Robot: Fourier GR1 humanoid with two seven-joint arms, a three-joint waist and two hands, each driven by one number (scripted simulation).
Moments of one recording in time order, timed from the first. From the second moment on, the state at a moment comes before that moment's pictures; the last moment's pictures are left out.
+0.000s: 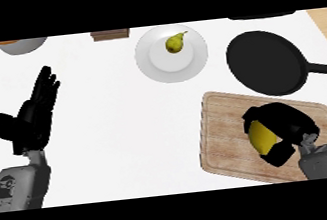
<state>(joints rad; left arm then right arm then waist) -0.23 0.22 0.07 -1.44 0.05 0.08 0.06 -0.19 -0.42 0.28 -1.55 0.78 0.61 0.21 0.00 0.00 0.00</state>
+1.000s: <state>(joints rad) -0.24 0.20 0.08 -1.47 0.02 0.07 0.09 -0.22 -0.04 0.55 -1.72 1.11 0.30 0.56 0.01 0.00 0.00</state>
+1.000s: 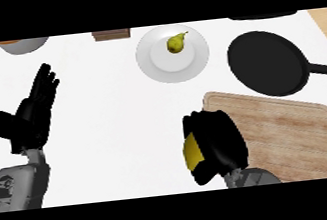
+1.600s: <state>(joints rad) -0.23 0.21 0.10 -1.47 0.02 0.06 0.08 -0.35 0.00 0.43 -1.86 1.12 0.12 0.68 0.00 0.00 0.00</state>
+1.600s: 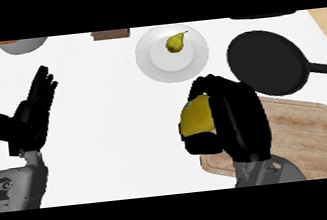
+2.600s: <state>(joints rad) -0.25 0.18 0.07 -1.49 0.00 0.07 0.10 -0.62 -0.33 -0.20 -1.08 0.87 -0.22 0.12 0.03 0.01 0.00</state>
